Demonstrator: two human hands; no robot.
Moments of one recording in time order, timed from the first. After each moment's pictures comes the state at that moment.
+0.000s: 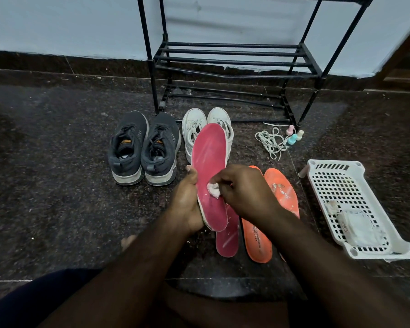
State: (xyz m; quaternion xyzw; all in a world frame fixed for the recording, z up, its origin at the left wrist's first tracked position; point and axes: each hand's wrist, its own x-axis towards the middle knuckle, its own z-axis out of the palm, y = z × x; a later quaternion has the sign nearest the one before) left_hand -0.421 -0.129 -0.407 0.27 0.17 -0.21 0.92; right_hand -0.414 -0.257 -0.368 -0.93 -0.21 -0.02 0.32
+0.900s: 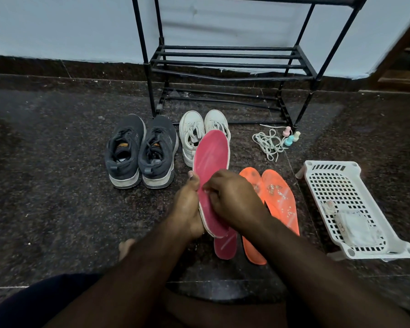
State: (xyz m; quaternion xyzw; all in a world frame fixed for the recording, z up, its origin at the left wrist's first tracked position) left_hand -0.423 -0.134 -0.410 0.28 0.25 -0.21 0.90; right_hand -0.423 -0.243 -0.375 -0.95 -0.21 0.00 0.23
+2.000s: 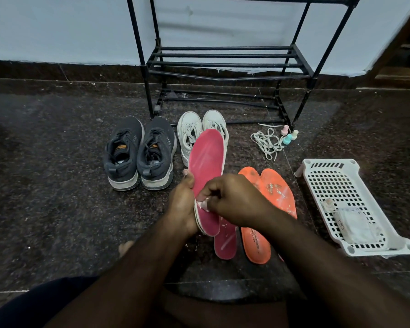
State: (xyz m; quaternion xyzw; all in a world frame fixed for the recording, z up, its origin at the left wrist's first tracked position) left_hand -0.418 -0.132 -0.409 0.33 0.28 -0.15 0.89; right_hand -0.424 -0.250 -0.359 -0.92 -0.21 0.12 0.32
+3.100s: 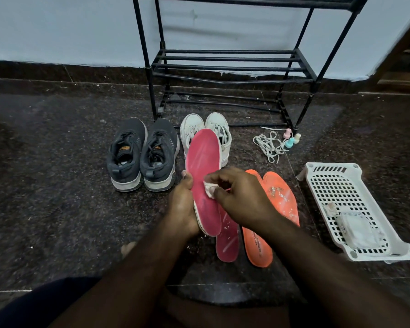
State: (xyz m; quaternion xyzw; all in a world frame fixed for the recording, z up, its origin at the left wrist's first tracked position) left_hand -0.424 -0.128 -0.398 0.24 0.22 -0.17 0.93; right_hand -0.421 -0.250 -0.367 -0.90 -0.16 -0.01 0.40
